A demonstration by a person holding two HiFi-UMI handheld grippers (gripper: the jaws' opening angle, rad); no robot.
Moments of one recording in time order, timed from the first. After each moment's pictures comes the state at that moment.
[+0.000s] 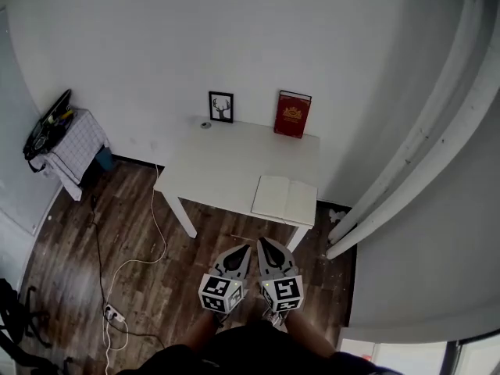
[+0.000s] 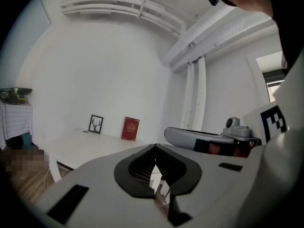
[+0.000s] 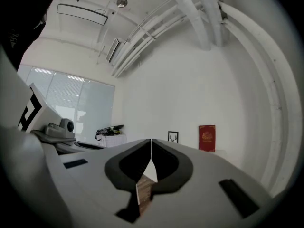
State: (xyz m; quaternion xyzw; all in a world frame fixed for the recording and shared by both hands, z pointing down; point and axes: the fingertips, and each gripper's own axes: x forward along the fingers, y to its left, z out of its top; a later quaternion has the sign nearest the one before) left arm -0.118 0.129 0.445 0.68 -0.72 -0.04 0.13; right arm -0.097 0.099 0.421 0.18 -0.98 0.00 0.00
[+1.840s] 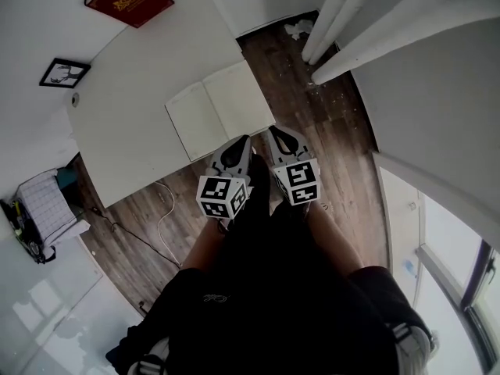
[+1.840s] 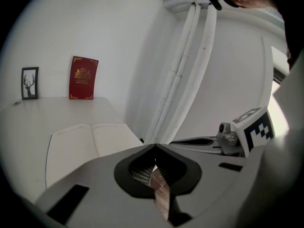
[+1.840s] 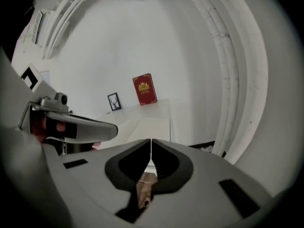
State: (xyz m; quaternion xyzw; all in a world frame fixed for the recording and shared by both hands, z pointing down) left arm -0.066 -0.172 0.618 0.79 -0.51 0.15 0.29; right arm -0.011 -0.192 0.645 0.39 -0.87 0.22 0.18
